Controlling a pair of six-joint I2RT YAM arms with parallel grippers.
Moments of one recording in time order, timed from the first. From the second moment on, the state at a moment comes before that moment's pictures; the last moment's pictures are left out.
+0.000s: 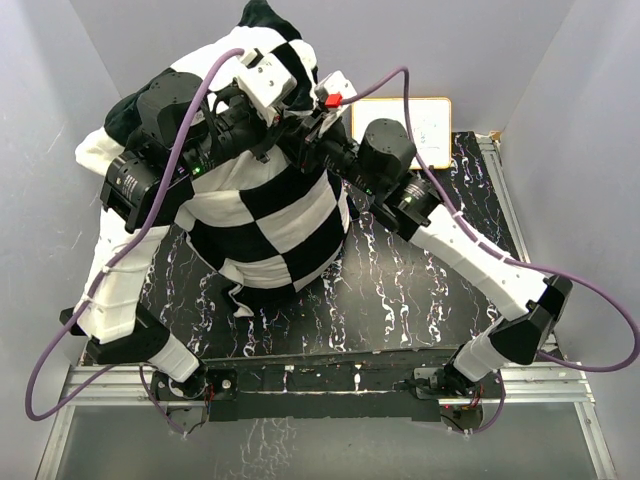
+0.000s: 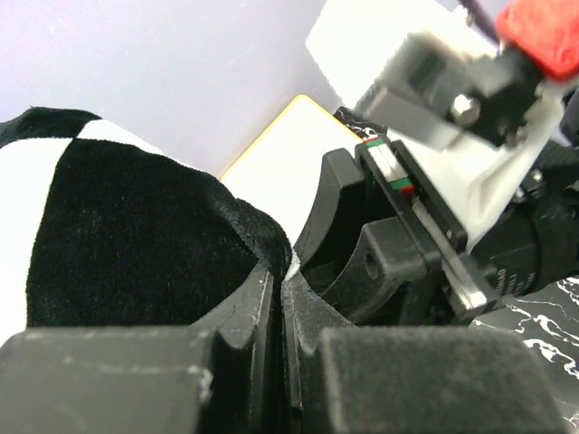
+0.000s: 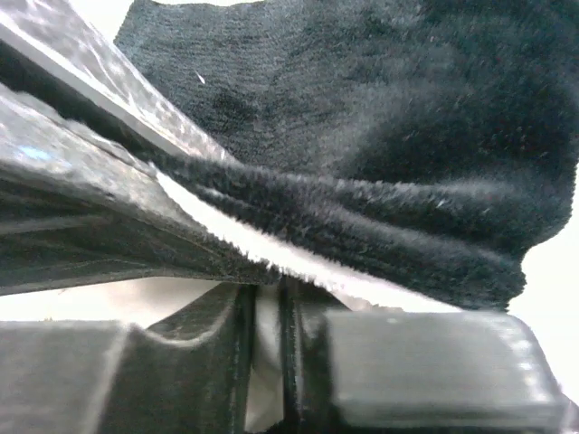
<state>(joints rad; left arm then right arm) -0.72 1.54 2.36 -0.89 0.11 0.35 0.80 1.51 1.70 0.03 -0.14 0.02</state>
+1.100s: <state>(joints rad) -0.75 1.22 1.53 0.03 0.06 1.05 0.95 1.26 1.05 0.63 0.08 0.15</state>
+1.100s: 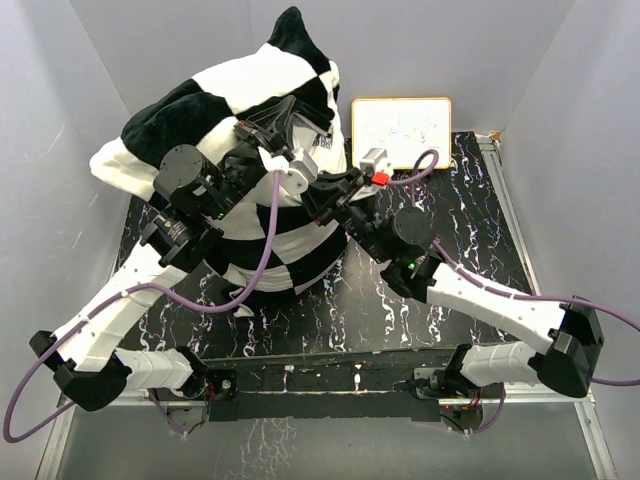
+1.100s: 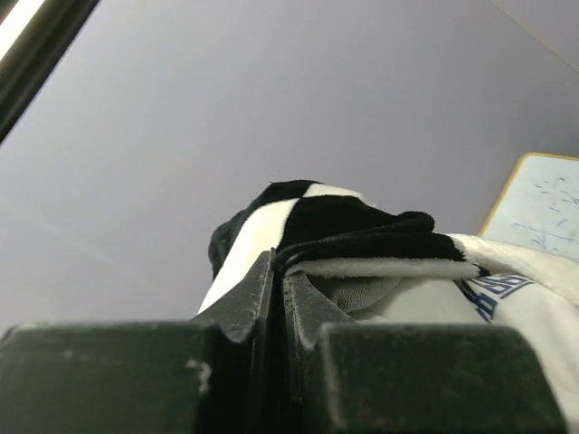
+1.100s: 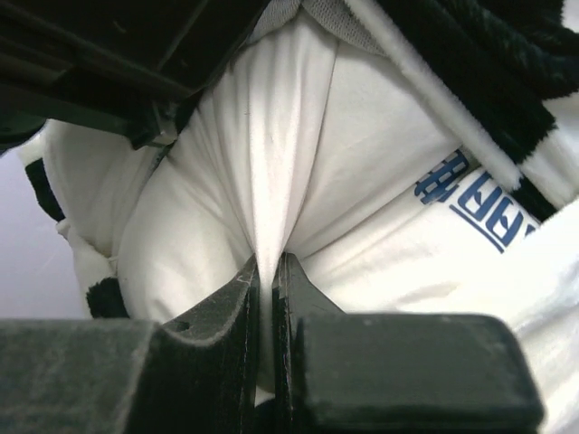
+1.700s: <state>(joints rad) -0.78 1.66 2.34 -0.80 -0.16 0.61 0.97 1.07 0.86 0.61 0.21 0.21</state>
